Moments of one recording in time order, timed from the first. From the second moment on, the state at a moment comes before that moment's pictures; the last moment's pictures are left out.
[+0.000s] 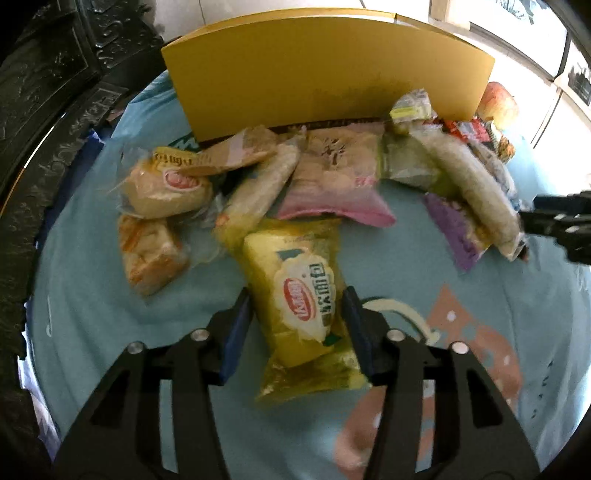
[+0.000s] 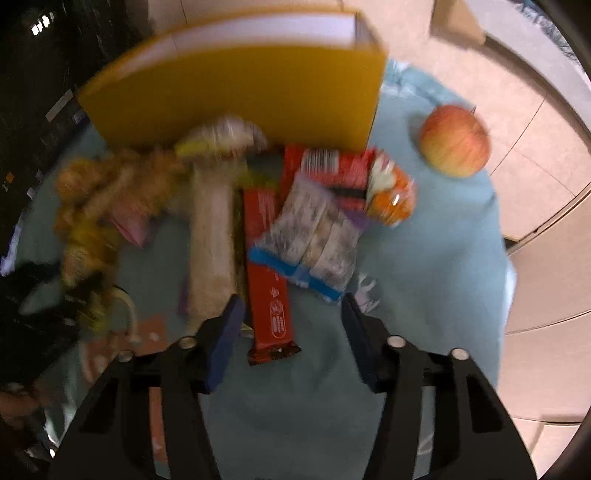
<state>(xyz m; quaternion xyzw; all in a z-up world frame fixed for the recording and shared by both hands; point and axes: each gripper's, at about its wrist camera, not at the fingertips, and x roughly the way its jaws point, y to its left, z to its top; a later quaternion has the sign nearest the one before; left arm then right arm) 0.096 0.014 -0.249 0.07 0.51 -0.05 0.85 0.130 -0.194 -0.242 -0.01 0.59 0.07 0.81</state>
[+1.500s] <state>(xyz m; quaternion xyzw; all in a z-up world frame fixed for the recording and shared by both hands) 0.159 0.018 -0.058 -0.03 0.36 -0.11 0.92 0.158 -0.217 -0.032 0.09 0.42 0.16 0.89</state>
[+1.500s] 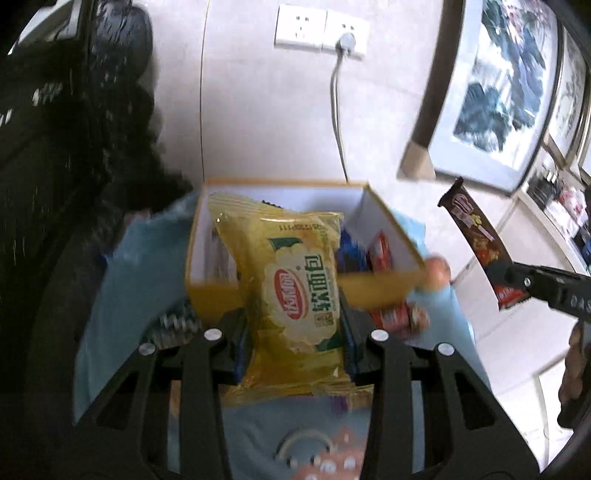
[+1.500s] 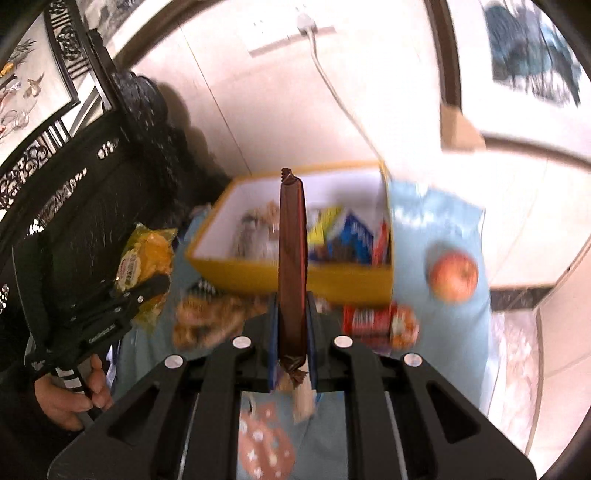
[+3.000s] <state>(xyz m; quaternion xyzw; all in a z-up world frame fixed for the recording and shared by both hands) 0.165 0.026 -0.224 0.09 0.47 -0.07 0.87 0.148 -0.228 -0.222 0.02 0.56 0.05 0.82</state>
